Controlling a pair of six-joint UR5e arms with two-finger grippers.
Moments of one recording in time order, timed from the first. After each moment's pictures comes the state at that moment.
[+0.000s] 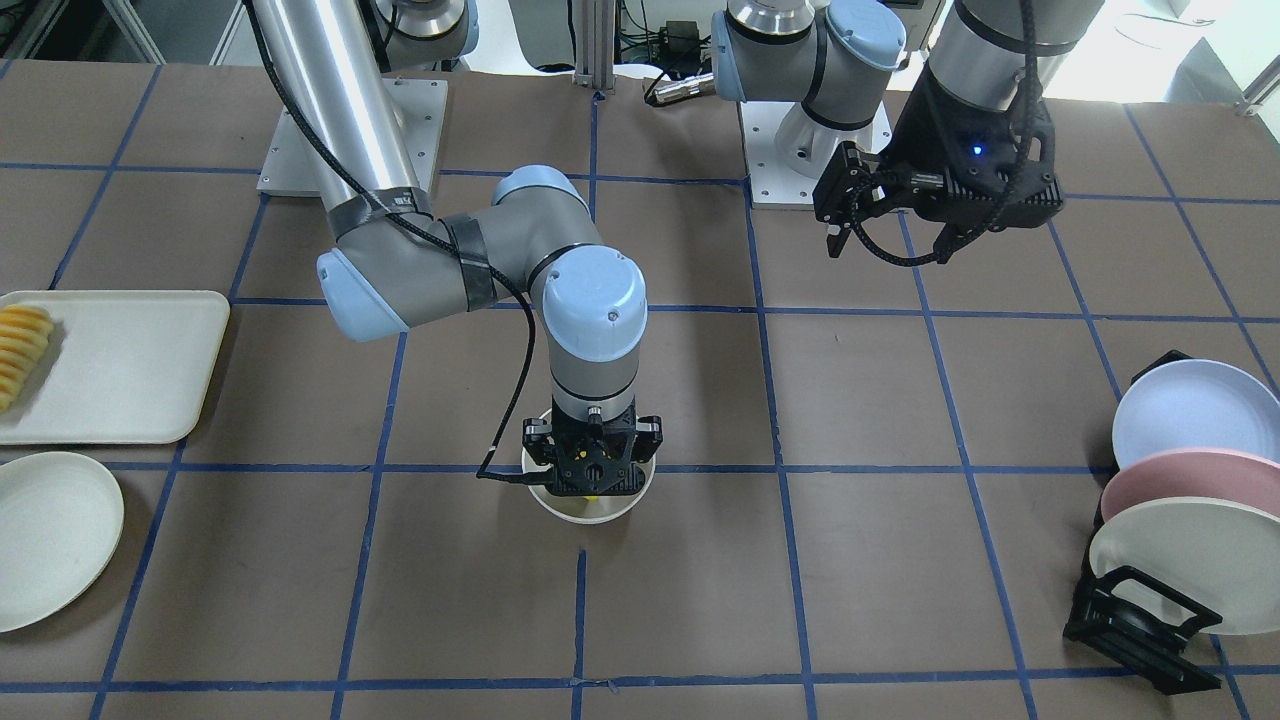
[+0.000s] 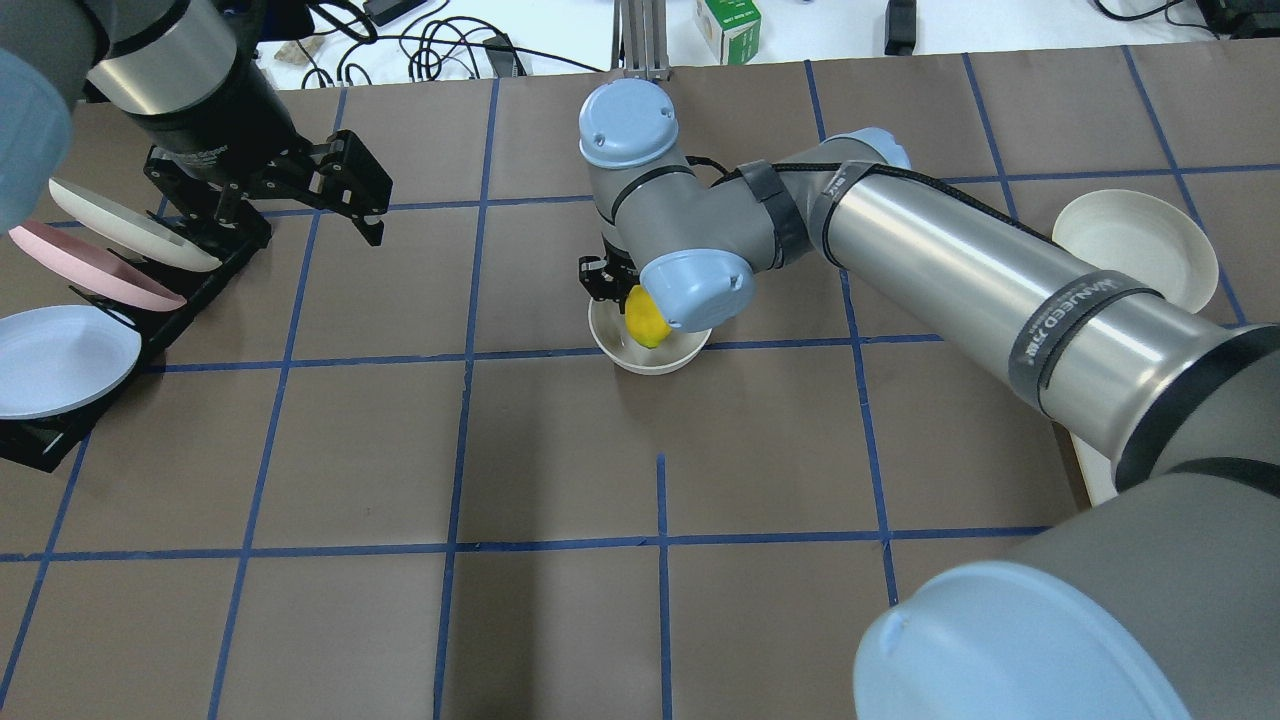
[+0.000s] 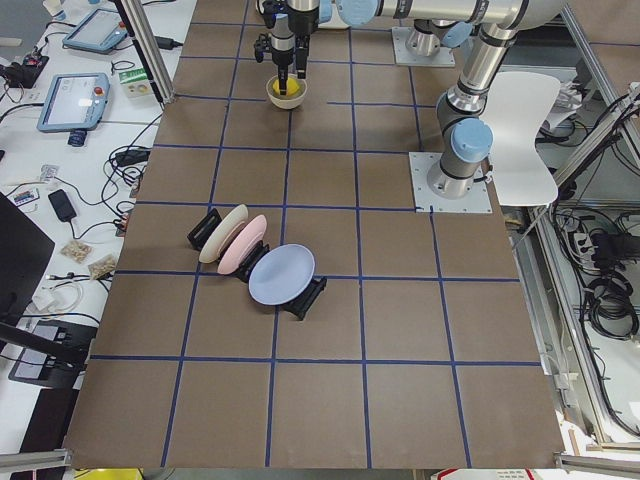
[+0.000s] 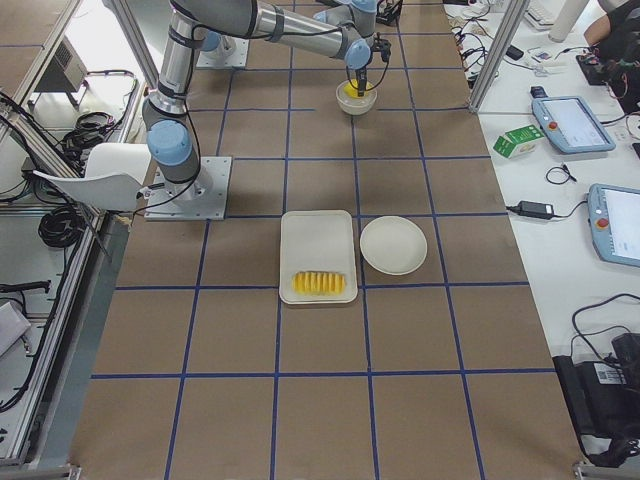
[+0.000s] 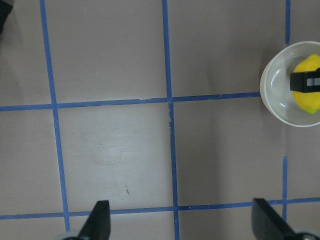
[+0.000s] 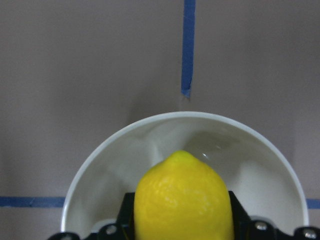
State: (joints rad) left arm -1.54 -1.55 -1.55 -1.59 1.56 0.07; right arm 1.97 -1.00 1.53 -2.16 -1.60 0.37
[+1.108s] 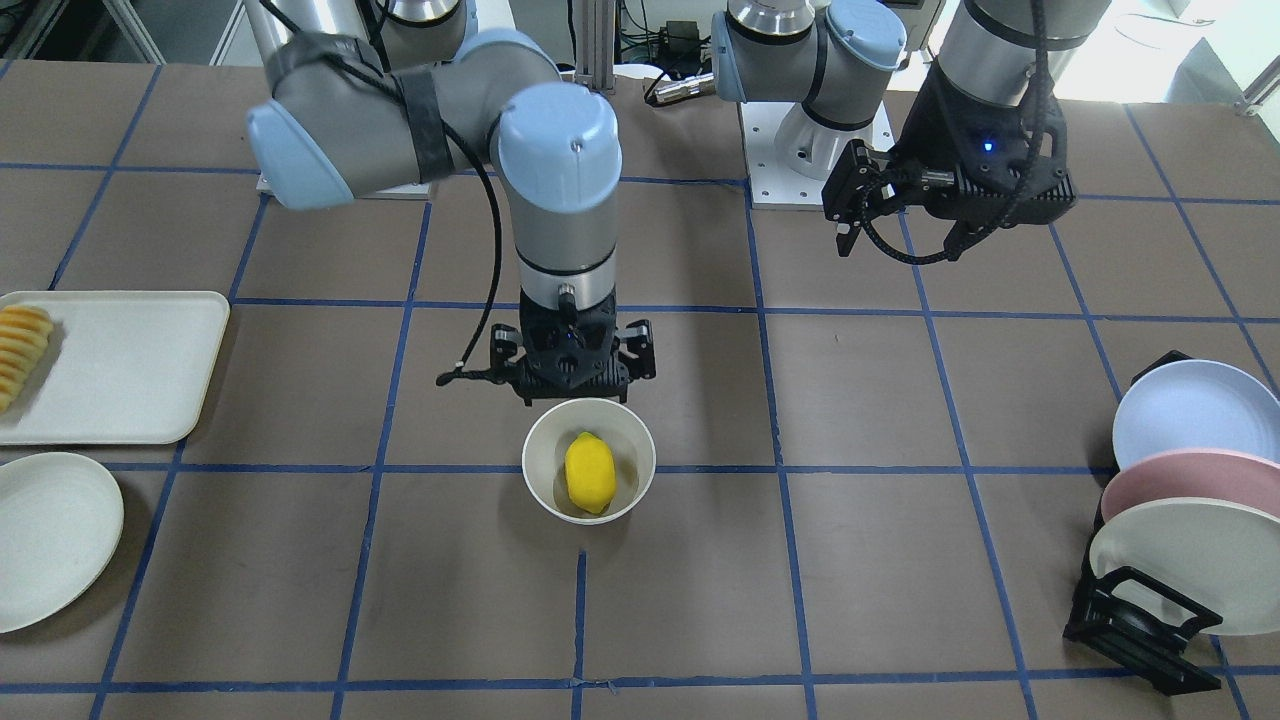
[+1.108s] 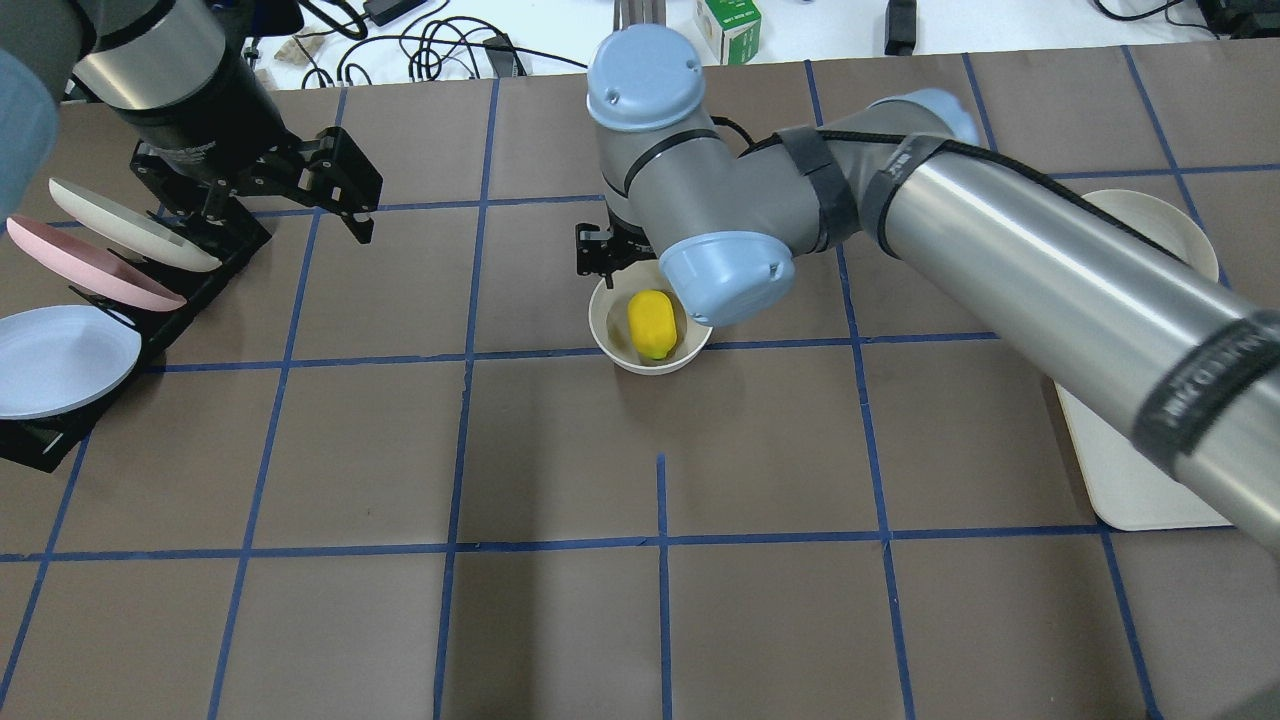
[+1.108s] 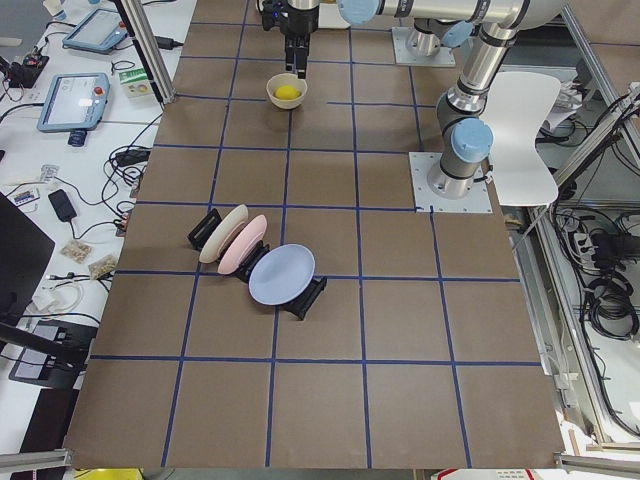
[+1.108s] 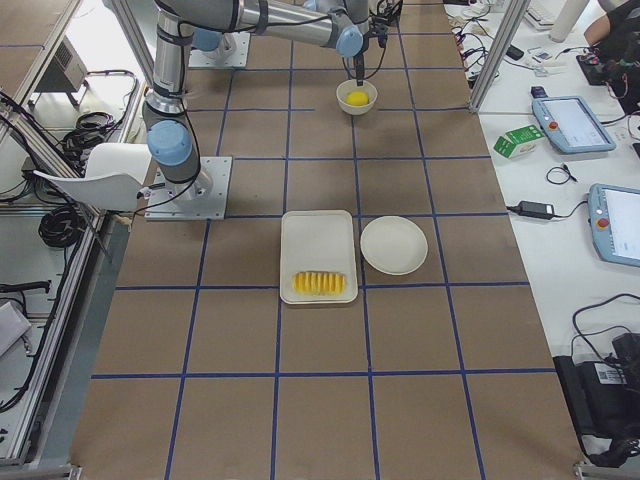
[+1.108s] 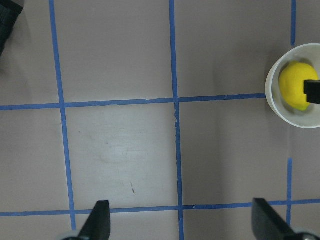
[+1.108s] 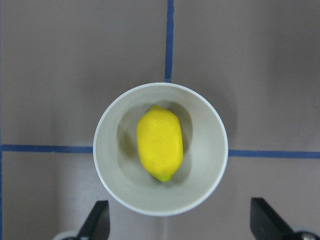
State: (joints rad) left arm -1.54 -1.55 -1.54 -1.60 1.58 0.07; right arm 1.96 -1.27 1.55 -1.96 -1.60 0.36
